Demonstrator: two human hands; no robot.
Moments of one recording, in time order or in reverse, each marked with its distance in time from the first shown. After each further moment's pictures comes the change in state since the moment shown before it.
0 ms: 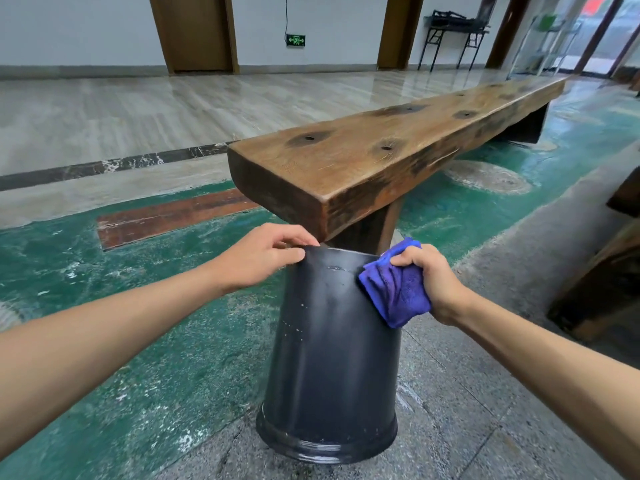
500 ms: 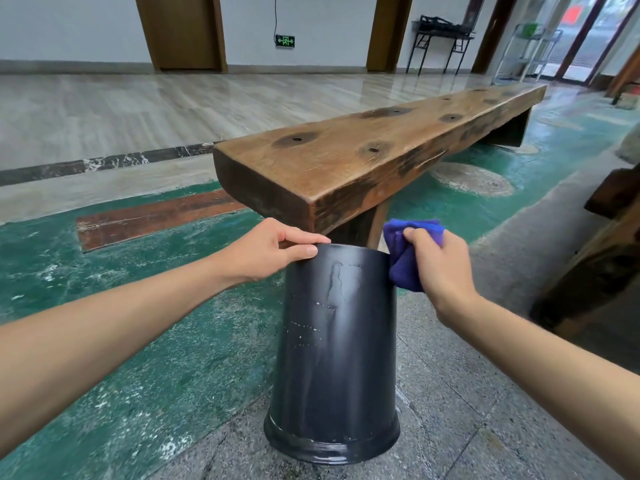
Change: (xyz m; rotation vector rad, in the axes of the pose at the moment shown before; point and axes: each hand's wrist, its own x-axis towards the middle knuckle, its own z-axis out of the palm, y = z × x) left_hand 0.020 0.006 0.014 -0.037 -0.033 0.047; right_hand -0.010 -0.018 -0.007 -0.243 0.536 -0.137
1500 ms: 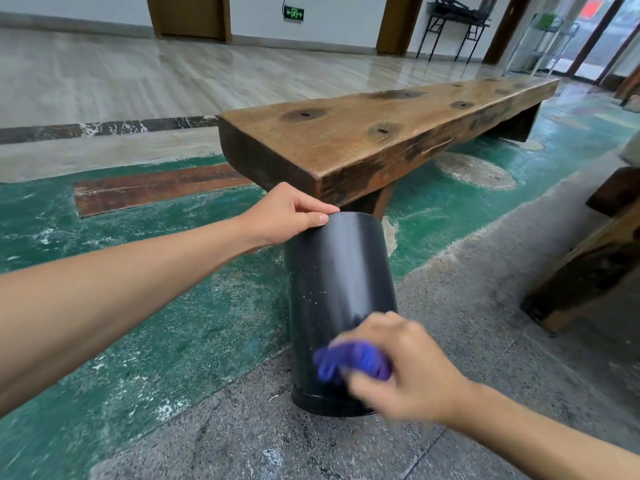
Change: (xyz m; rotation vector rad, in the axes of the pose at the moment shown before) left_hand 0.015 0.003 0.009 -0.067 0.126 -0.084; right_hand -0.119 0.014 -0.024 -0.504 -0.845 -0.736
